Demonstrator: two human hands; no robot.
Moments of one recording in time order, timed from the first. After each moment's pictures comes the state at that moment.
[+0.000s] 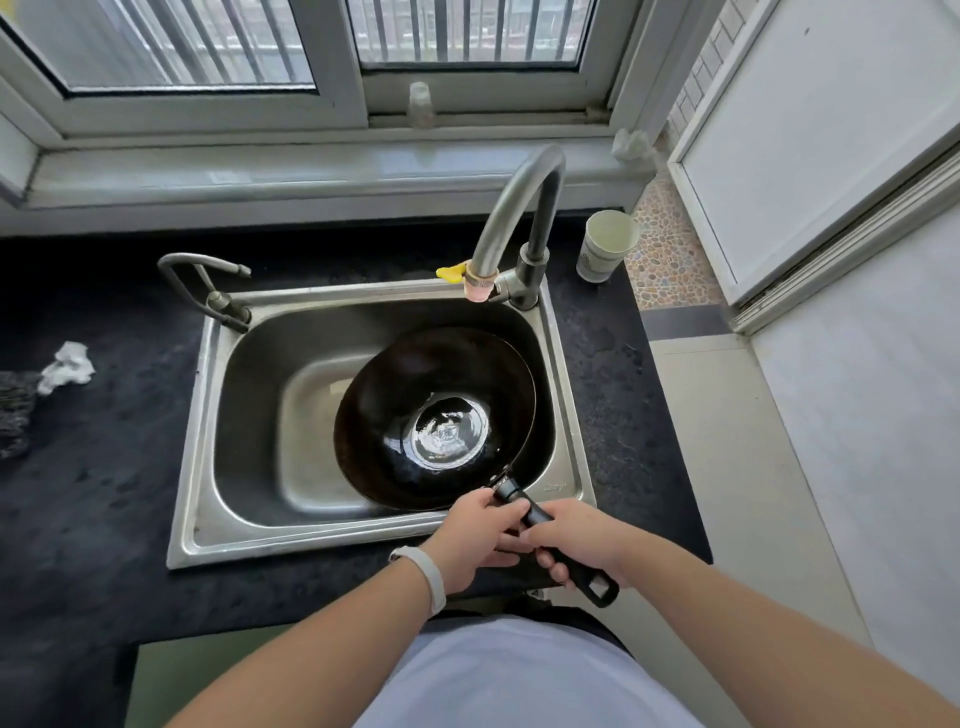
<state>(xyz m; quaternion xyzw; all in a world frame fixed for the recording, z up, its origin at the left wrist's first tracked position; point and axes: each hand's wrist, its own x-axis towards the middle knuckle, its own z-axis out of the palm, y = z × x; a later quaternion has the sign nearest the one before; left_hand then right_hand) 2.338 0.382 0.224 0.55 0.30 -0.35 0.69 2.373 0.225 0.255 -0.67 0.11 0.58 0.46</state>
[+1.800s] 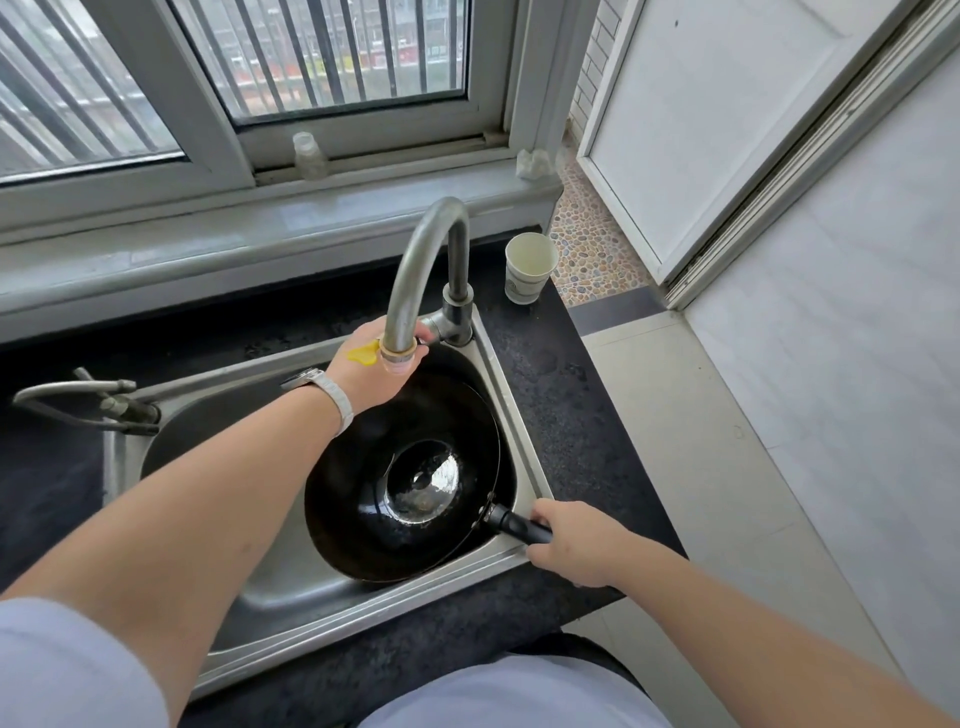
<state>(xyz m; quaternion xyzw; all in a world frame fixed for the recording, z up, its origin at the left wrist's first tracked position) 2.582 0.480 0.246 0.93 -0.13 -0.06 0.33 2.409 0.206 0.265 -0.87 0.02 0.44 0.22</state>
